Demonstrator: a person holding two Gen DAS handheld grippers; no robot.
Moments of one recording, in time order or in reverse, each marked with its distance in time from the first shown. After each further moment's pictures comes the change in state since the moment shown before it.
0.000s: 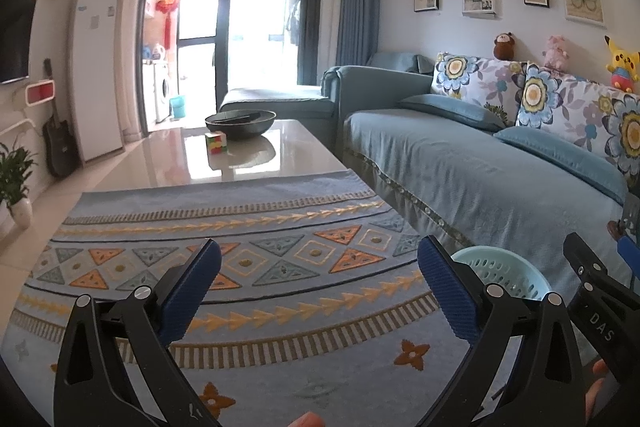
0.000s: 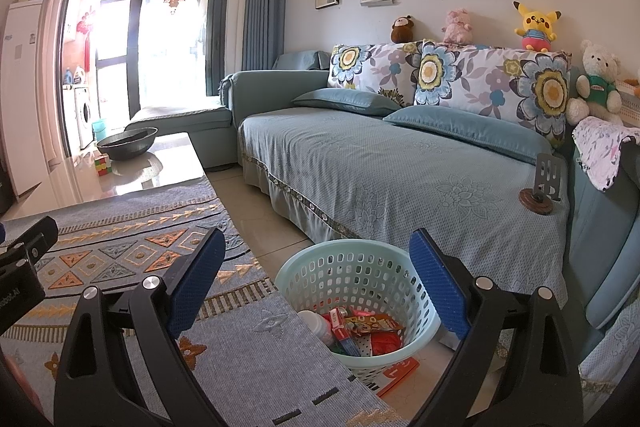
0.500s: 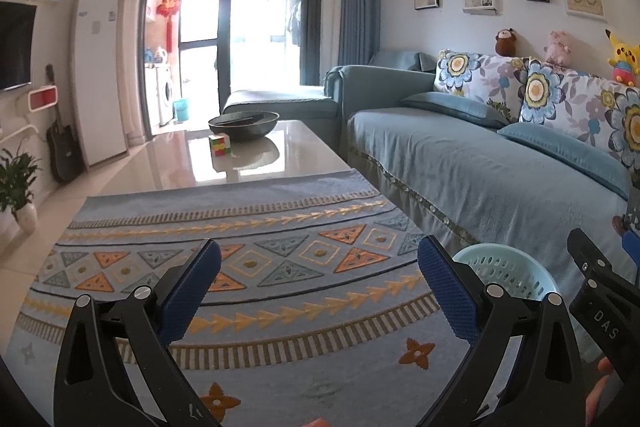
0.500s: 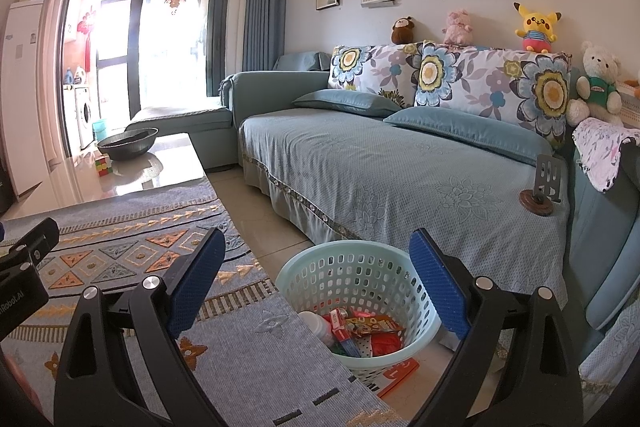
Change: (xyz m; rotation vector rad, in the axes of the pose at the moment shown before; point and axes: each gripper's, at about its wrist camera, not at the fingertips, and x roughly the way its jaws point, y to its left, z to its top) left arm -0.001 0.002 0.002 0.019 0.002 0.012; right arm 0.001 0.001 0.002 -0.004 -0.003 0.001
